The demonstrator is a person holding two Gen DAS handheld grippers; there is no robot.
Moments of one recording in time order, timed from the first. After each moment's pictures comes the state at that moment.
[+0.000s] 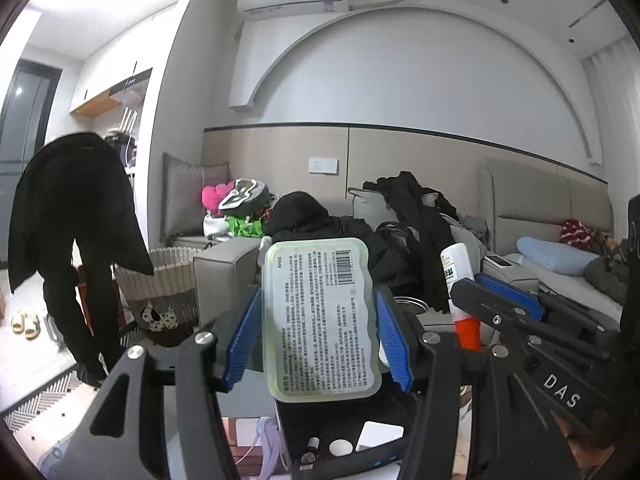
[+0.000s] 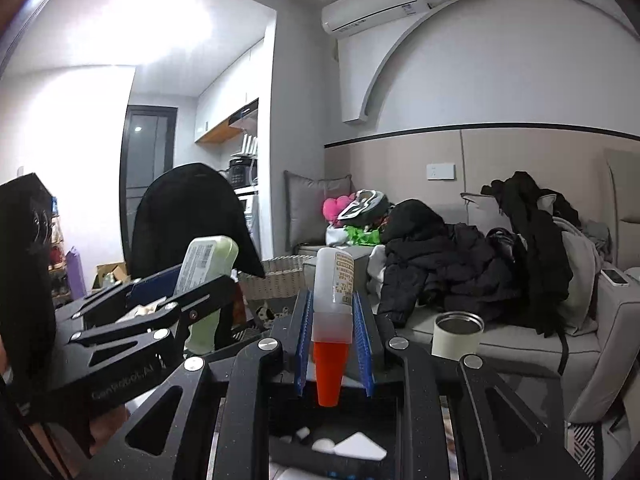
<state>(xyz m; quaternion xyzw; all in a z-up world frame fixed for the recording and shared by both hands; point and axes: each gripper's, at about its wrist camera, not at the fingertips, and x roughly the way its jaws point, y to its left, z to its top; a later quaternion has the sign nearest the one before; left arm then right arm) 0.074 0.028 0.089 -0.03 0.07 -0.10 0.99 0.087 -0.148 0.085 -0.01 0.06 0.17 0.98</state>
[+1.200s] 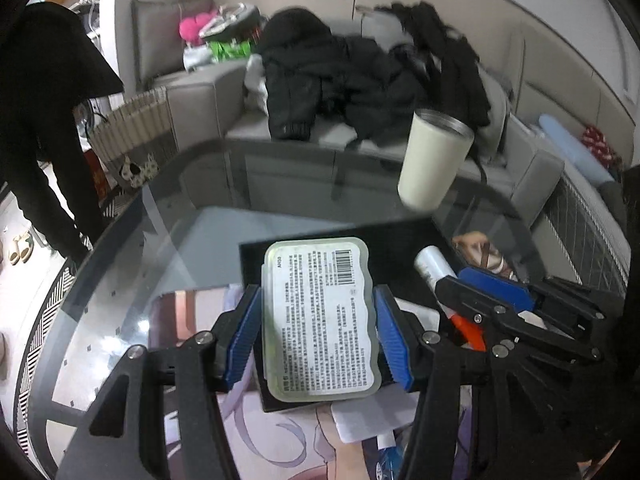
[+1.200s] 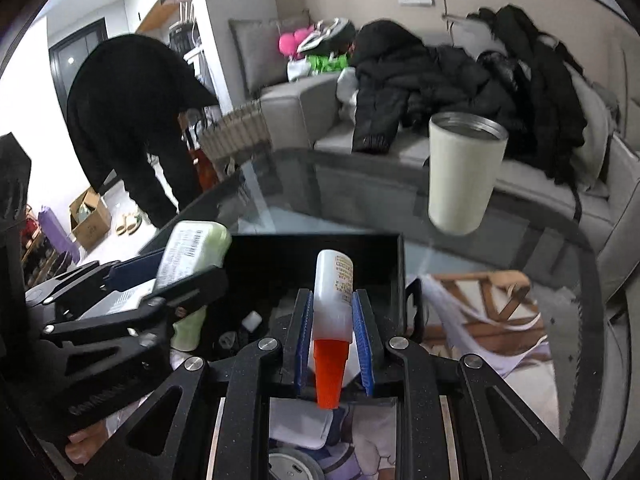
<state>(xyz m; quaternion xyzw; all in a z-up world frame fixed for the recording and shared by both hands) 0.194 -0.020 -0.009 -0.01 0.40 -0.11 0.91 0.218 -0.150 -0.023 0.01 0.38 0.13 0.92</state>
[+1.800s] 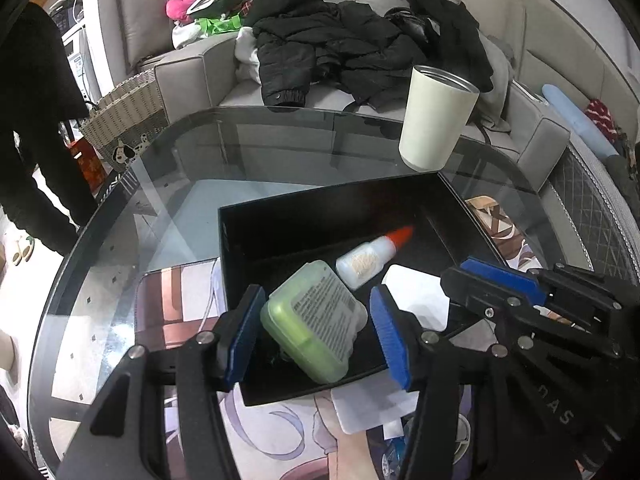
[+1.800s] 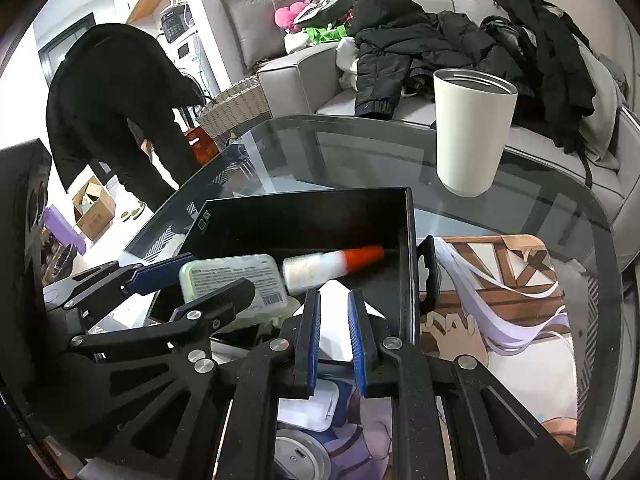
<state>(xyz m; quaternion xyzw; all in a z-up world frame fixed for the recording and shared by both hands) 0.200 -0.029 -0.029 0.01 0.43 -0.11 0.89 0.221 -0.153 -0.043 0.03 0.43 0.13 0.89</state>
